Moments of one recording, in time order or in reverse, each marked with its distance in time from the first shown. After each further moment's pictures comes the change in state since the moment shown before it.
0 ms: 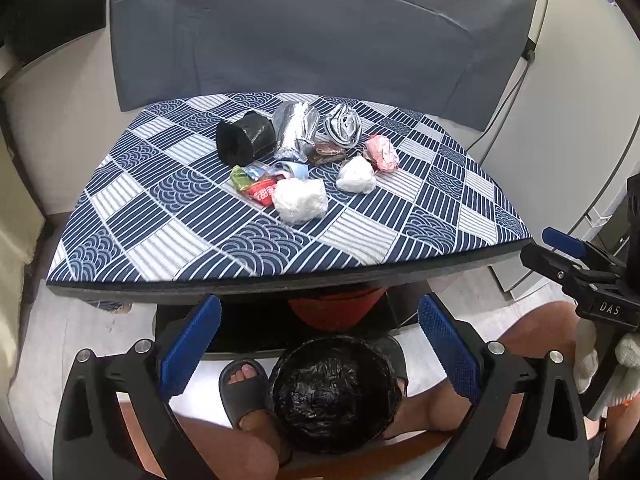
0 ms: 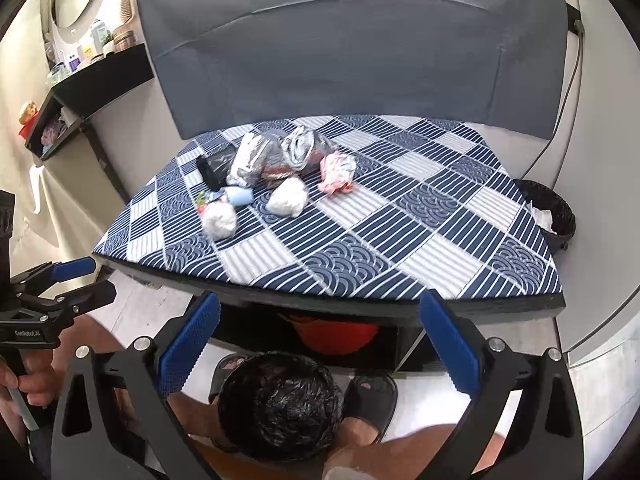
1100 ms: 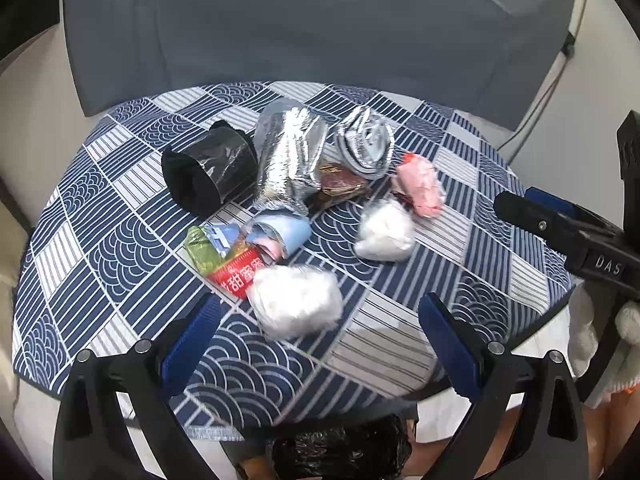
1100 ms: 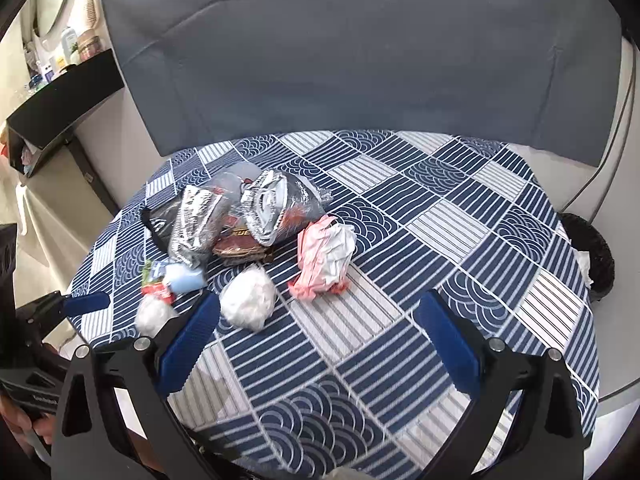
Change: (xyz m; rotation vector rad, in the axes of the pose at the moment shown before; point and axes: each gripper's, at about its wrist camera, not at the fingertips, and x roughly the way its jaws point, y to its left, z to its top) left arm 0.125 0.009 0.089 -0.015 0.091 0.022; right arm 0.142 -0.034 0.108 -0.014 0.044 0.057
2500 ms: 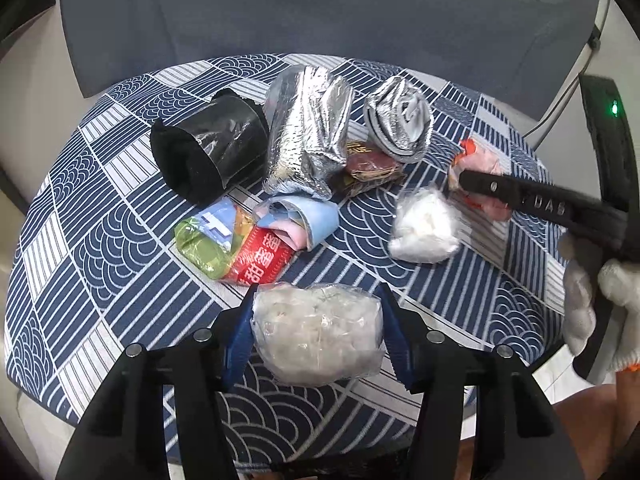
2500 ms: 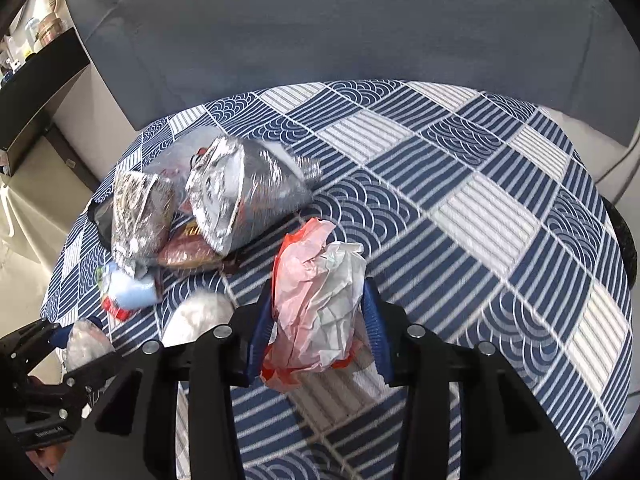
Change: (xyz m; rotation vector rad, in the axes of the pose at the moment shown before) left arm 0.033 0.007 0.004 -0.020 0.064 0.037; right arm 0.081 -0.012 0.013 0.031 0.150 0.000
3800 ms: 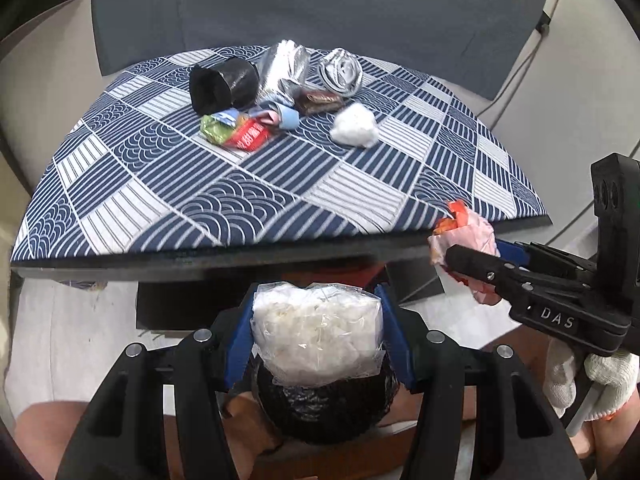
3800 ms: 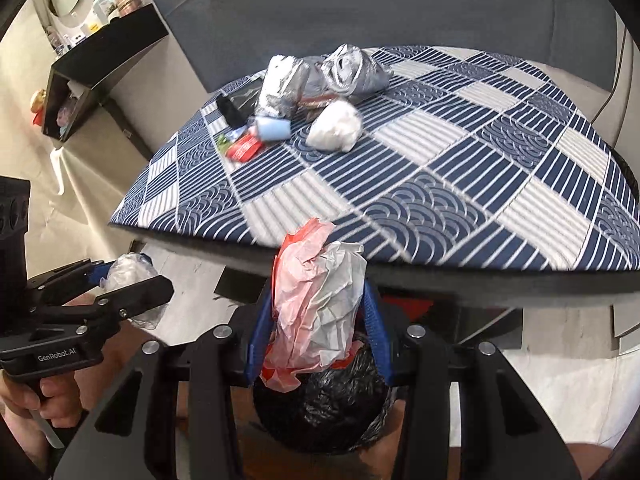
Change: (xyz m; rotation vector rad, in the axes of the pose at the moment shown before) left arm -0.085 -0.019 -0.121 0.025 -0.026 -0.071; right arm -0.099 0.067 -0.172 -0.002 -0.004 0.128
